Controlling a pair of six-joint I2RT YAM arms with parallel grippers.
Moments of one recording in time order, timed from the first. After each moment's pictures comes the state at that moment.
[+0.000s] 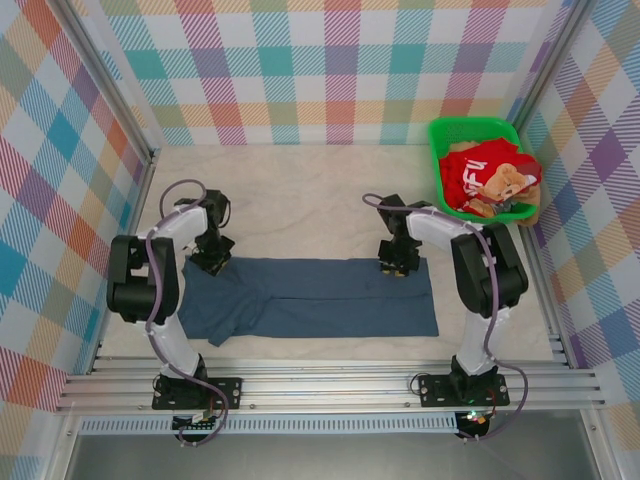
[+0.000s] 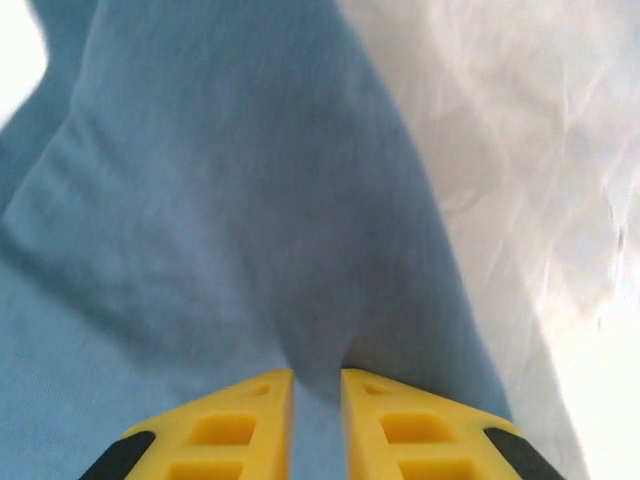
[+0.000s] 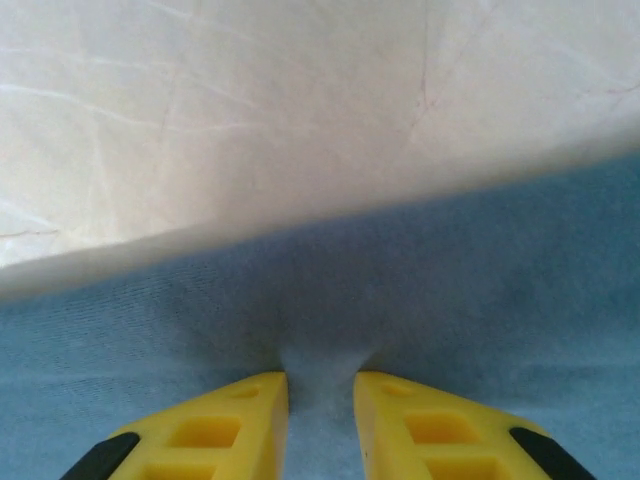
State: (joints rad) left arm -0.07 1.82 1.21 -0.96 -0.10 -1.11; right arm 0.40 1.89 1.23 -0.89 -0.06 0.62
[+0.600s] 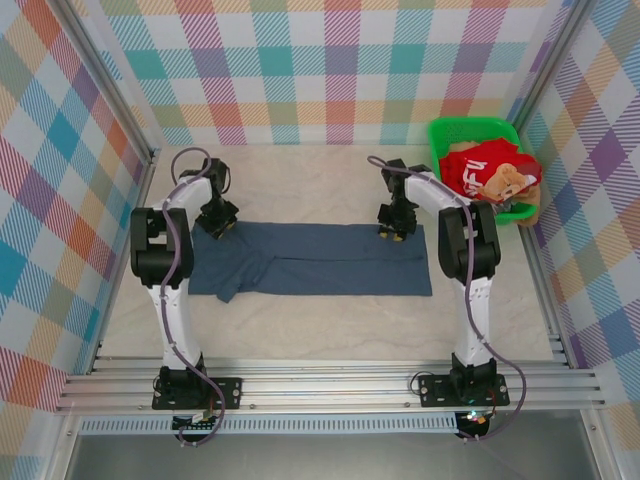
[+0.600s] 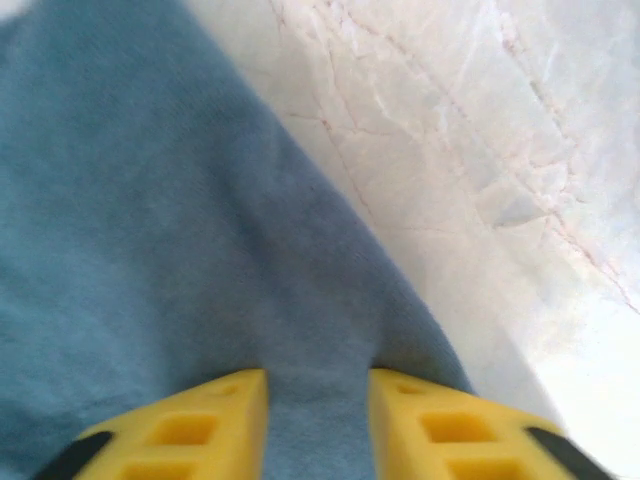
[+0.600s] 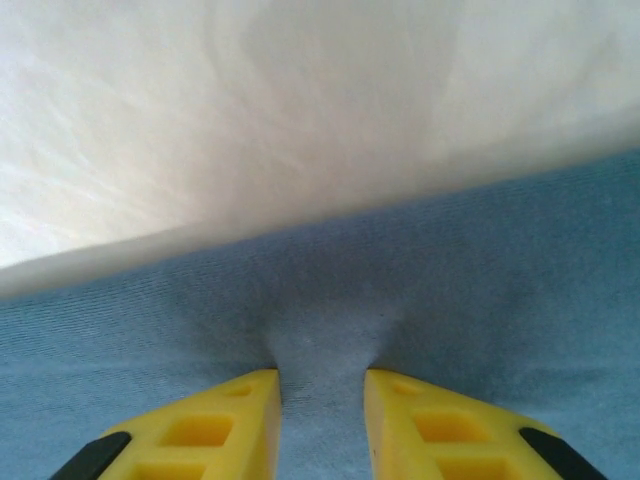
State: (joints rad) left arm -0.02 2.15 1.66 -0.92 -0.07 -0.89; right arm 0.29 2.22 1.76 -1.04 -0.07 0.55
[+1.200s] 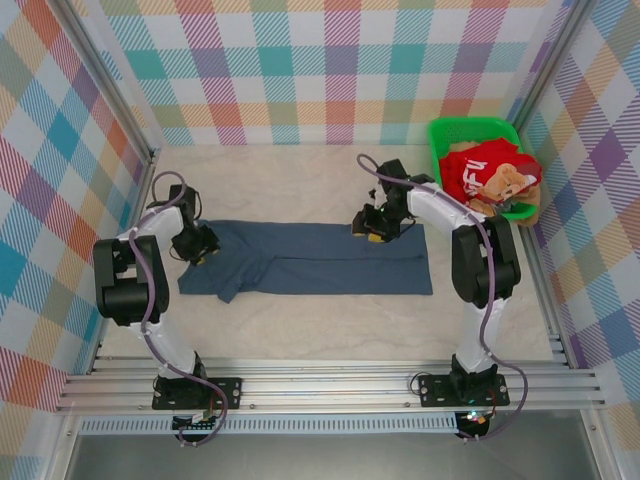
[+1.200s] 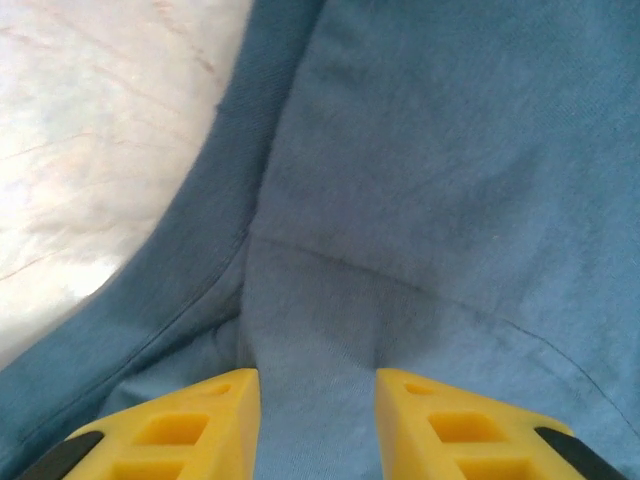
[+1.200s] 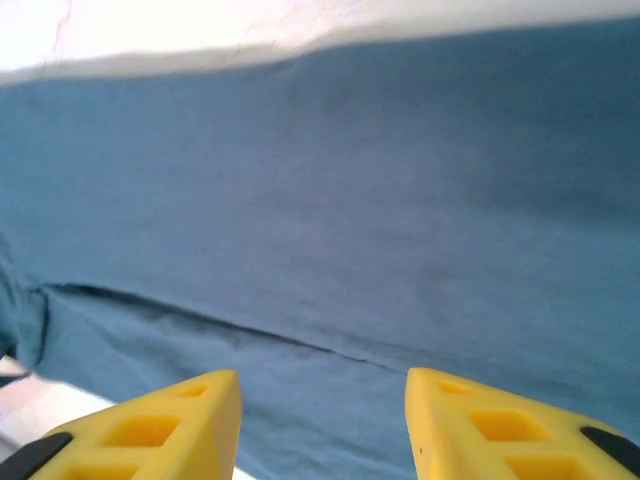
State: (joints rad) left arm 0.11 1.80 1.19 -0.78 0.07 -0.53; right arm 0.36 1.96 1.49 -0.81 -0.43 0.47
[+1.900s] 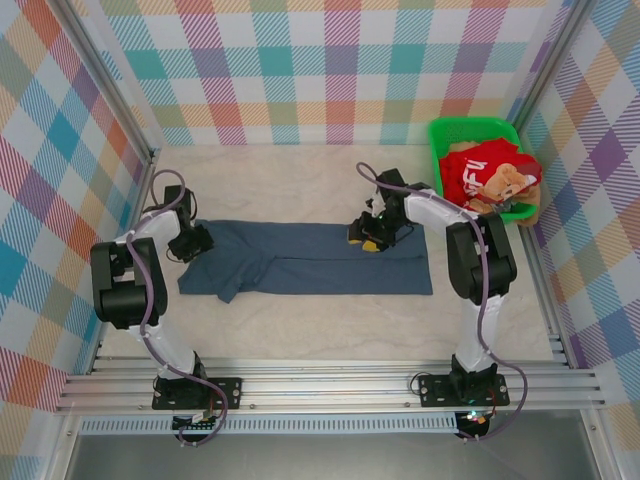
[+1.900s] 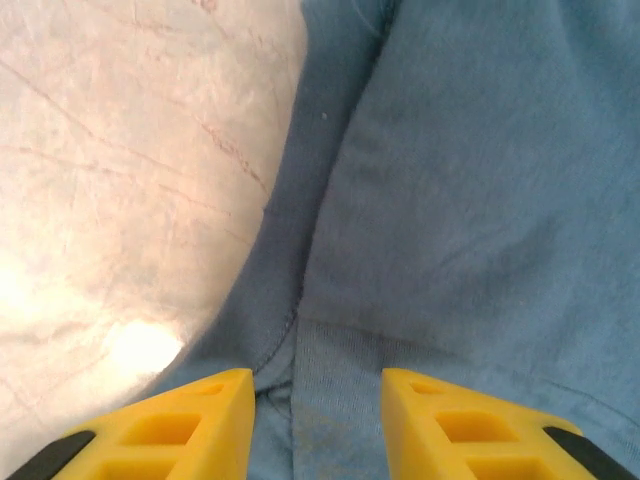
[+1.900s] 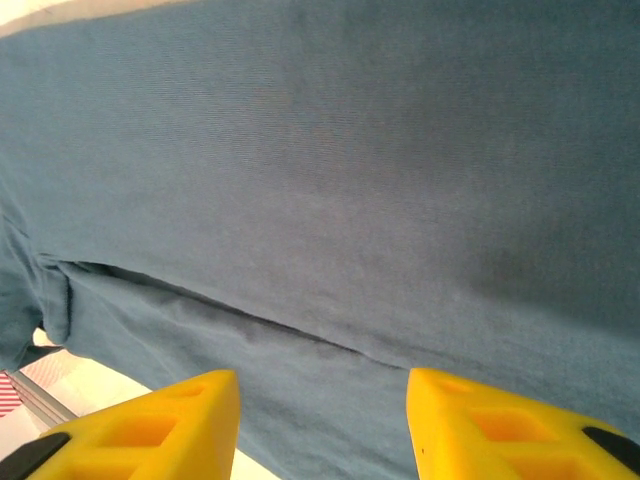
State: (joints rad) left arm 0.14 1.78 1.15 -0.68 0.00 -0.42; right arm 0.37 2.00 1.44 -0.75 -0.53 0.50
